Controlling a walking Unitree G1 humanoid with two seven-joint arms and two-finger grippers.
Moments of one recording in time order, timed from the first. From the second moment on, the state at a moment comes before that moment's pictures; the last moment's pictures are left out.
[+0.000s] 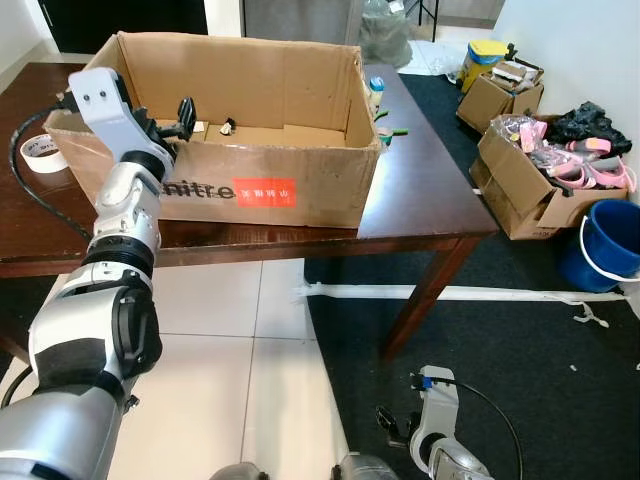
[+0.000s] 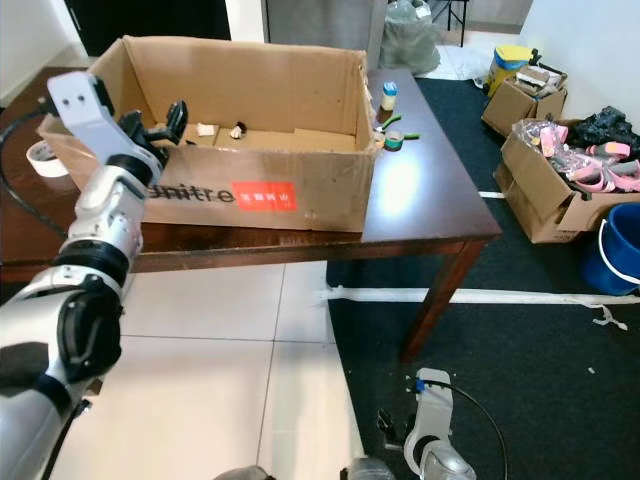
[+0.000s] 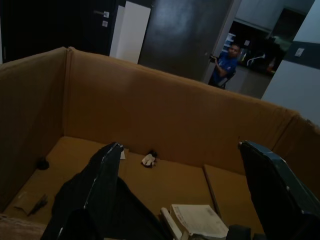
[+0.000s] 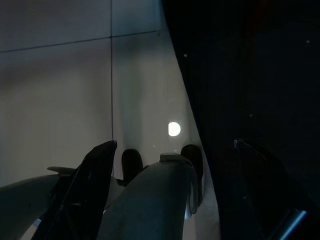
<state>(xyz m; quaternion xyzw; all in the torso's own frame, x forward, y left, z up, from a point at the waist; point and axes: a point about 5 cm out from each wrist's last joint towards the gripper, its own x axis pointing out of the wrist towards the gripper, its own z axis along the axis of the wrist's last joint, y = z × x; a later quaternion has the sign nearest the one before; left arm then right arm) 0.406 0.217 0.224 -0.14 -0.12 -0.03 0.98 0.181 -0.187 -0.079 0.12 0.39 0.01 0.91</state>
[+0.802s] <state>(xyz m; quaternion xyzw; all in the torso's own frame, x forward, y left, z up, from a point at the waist) 0.406 0.217 0.267 -0.18 -0.23 -0.07 0.95 0.180 -0.186 -0.080 0.12 0.39 0.02 0.91</state>
